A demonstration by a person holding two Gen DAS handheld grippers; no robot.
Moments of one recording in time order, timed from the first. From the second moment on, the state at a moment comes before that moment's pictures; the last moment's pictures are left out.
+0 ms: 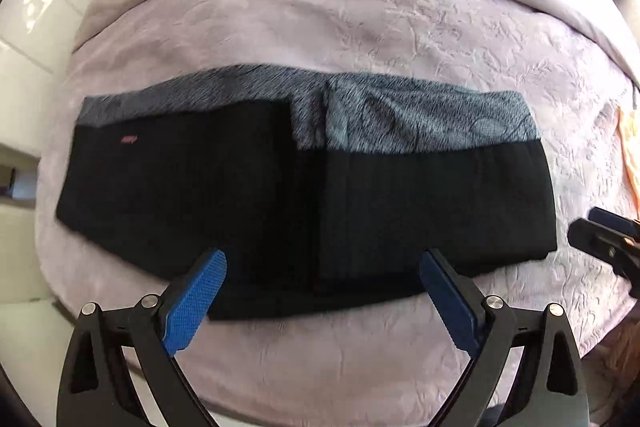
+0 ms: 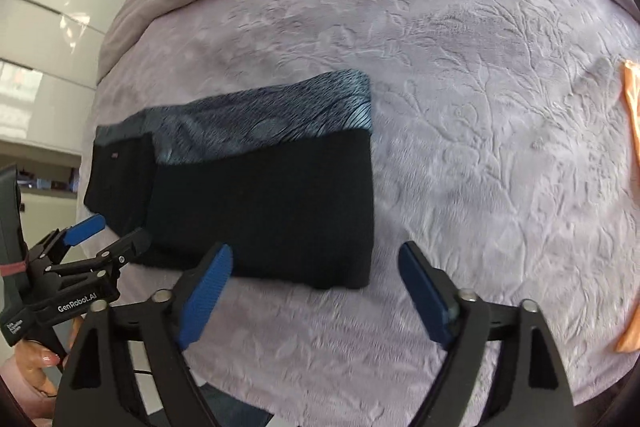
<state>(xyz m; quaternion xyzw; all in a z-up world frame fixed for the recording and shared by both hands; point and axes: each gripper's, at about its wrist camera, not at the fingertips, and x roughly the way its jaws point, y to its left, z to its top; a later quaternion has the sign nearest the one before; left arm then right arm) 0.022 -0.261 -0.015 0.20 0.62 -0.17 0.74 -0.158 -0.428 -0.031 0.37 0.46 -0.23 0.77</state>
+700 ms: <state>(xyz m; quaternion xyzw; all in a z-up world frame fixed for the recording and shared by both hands) -0.014 -0.210 0.012 0.16 0.63 -0.11 0.75 -0.159 -0.394 -0.019 0.35 0.48 -0.21 0.77</state>
